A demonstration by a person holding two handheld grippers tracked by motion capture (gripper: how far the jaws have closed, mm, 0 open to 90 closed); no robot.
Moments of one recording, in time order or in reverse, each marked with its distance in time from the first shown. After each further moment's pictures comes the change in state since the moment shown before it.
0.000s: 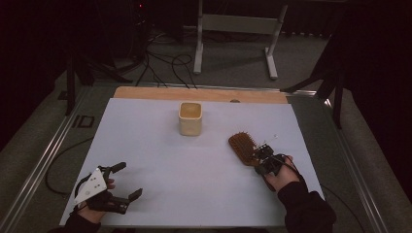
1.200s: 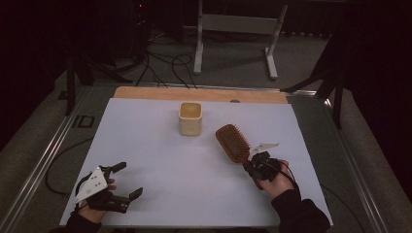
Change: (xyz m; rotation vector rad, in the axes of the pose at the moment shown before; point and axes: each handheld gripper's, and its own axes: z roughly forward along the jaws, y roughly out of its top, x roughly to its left) left arm 0.001 0.001 0.002 0.015 0.006 -0.033; right arm 0.032 -0.009 -0.023 -0.313 0.089 -0.064
